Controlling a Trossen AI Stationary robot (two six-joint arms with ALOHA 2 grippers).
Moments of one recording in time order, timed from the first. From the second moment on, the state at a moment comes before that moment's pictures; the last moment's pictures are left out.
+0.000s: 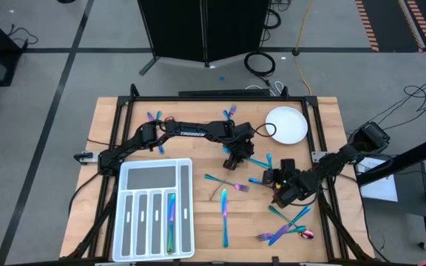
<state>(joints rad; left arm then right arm) 0.18 2.45 1.99 -0.64 0.31 0.58 0.57 1.50 0.44 -0.42 0.74 2.15</state>
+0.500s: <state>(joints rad) 0.18 2.45 1.99 -0.64 0.30 0.58 0.62 1.51 0.54 -0.66 0.64 2.26</state>
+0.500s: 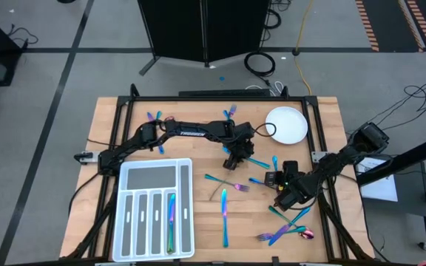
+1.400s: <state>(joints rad) 0.18 2.45 1.99 -0.64 0.30 0.58 0.44 1.46 0.57 -0.61 0.68 1.95</state>
